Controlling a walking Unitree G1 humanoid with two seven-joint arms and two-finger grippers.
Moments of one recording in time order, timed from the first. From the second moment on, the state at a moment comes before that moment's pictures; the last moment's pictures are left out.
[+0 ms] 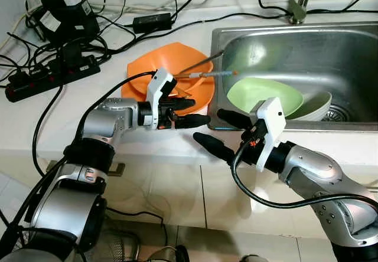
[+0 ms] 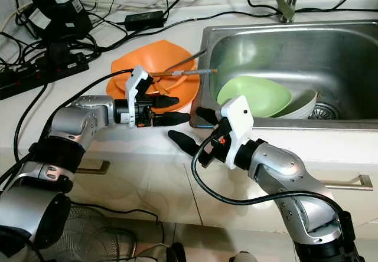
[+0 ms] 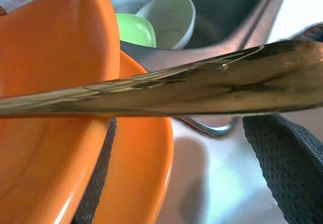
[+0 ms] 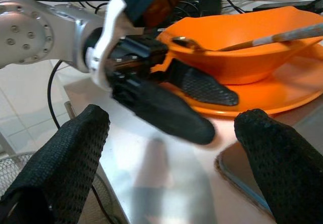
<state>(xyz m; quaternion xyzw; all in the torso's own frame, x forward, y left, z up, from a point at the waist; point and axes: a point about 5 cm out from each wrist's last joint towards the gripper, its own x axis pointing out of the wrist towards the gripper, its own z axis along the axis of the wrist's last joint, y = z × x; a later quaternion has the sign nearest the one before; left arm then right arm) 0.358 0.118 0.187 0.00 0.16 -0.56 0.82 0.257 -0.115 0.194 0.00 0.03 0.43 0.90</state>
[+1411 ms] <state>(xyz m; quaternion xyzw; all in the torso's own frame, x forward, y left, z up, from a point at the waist) 0.310 0.129 0.208 -0.01 0.10 -0.47 0.87 0.273 -0.107 0.194 0.01 0.02 0.45 0.89</state>
